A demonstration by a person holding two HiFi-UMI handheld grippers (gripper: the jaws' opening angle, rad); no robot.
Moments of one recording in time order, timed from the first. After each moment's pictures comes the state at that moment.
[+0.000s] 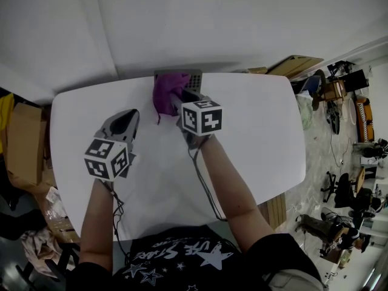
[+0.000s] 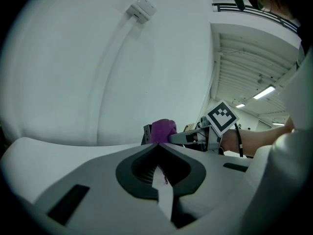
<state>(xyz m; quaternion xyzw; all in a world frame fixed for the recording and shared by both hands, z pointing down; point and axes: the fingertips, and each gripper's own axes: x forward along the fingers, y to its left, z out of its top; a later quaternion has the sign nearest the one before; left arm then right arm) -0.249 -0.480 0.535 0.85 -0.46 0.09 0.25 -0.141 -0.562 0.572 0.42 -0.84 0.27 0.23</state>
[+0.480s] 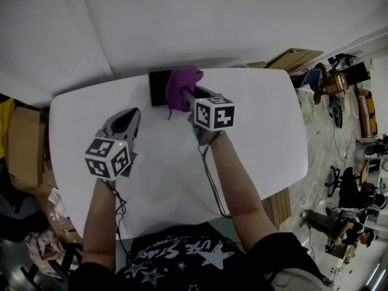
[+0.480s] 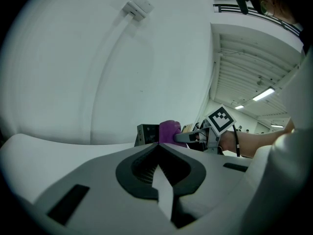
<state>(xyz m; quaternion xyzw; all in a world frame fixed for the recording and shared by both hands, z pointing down) -0.228 -0.481 0.532 0.85 -0.45 0.09 0.26 -0.081 -0.569 0.571 0.45 -0.82 0.27 0.21</state>
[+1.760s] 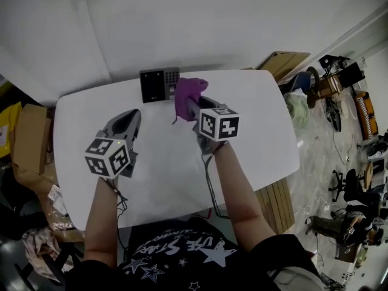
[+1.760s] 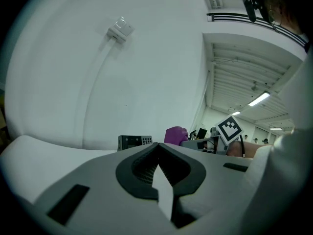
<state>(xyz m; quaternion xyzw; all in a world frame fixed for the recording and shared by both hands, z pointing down) -0.188 -0.419 0.463 0.86 -0.45 0.04 0.24 -0.024 -0.486 0.497 0.47 -0.83 0.25 0.18</state>
